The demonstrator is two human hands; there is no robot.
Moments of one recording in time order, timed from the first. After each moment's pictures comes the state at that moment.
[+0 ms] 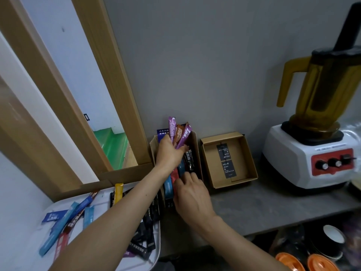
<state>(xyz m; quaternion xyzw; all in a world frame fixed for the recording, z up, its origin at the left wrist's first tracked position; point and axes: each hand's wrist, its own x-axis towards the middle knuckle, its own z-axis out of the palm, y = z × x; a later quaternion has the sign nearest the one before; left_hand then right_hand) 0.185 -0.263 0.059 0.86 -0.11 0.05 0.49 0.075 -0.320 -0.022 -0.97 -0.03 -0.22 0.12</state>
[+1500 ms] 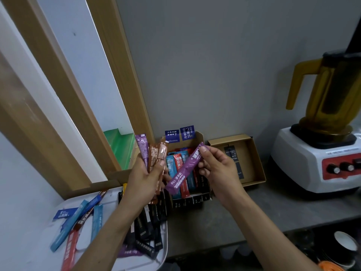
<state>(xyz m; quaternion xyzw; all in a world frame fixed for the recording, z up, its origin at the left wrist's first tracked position) 0.102 -0.168 0.074 0.77 -0.12 0.01 0.63 0.068 -0.364 0.057 -0.48 0.05 -0.10 0.87</state>
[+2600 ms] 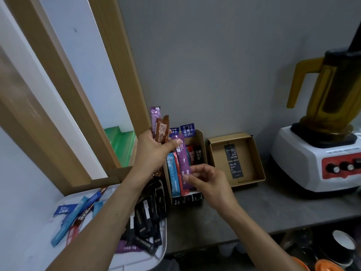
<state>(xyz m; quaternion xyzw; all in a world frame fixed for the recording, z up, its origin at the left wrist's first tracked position) 0.134 -0.201 0.113 0.81 -0.13 0.08 0.56 0.055 -0.355 0.023 -0.67 0.00 -0.08 0.73</state>
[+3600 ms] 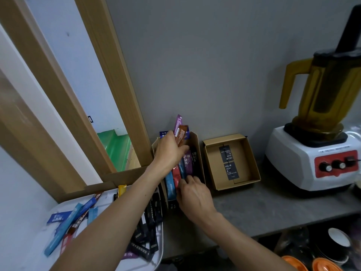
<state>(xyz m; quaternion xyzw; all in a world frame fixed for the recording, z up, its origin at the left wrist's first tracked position) 0.185 -0.254 0.082 0.92 -0.16 0.08 0.34 0.090 -0.325 -0.029 -0.97 -0.02 -0.18 0.16</state>
